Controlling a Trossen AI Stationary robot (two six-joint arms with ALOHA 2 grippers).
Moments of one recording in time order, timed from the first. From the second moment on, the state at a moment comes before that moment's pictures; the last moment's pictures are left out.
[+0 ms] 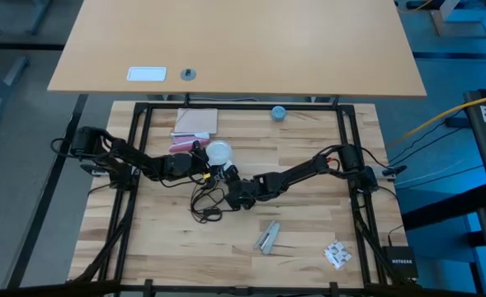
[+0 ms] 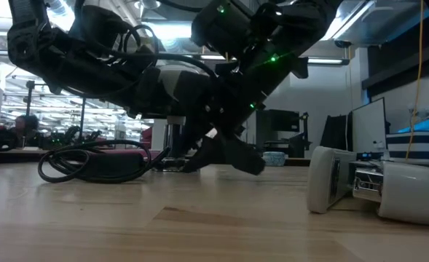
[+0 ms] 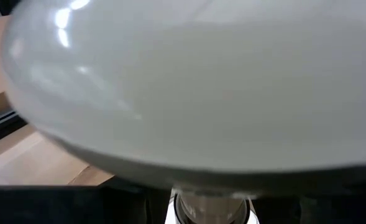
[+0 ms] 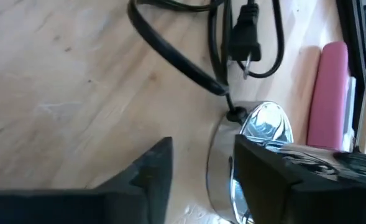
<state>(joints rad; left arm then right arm) 0.02 1.57 0.36 0.95 -0.42 -0.12 0.15 2.13 1.29 0.00 0.38 -0.80</state>
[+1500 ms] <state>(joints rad) 0.02 1.57 0.36 0.95 -0.42 -0.12 0.21 2.13 1.29 0.13 0.22 -1.03</state>
